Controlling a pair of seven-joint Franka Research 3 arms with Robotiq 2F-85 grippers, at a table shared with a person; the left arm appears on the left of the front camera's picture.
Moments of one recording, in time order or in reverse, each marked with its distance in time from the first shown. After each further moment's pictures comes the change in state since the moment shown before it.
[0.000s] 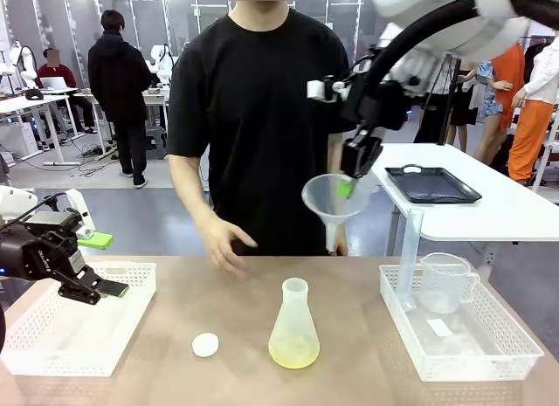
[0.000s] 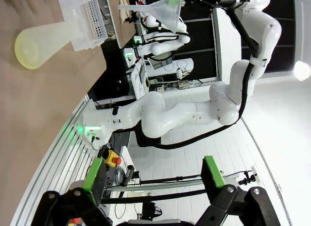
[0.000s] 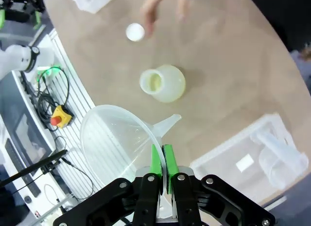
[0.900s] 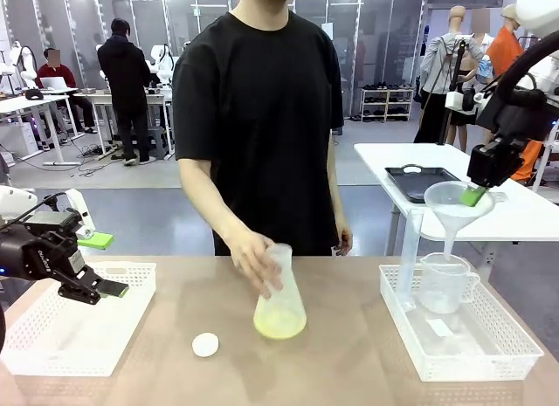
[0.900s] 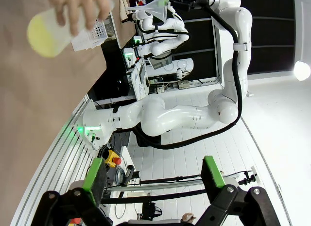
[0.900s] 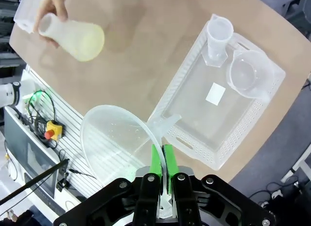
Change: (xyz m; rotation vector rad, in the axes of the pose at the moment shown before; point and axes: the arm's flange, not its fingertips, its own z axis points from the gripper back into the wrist) left arm 0.000 0.000 0.000 0.000 0.000 0.000; right arm -0.145 -0.111 0.046 -0.048 -0.032 -0.380
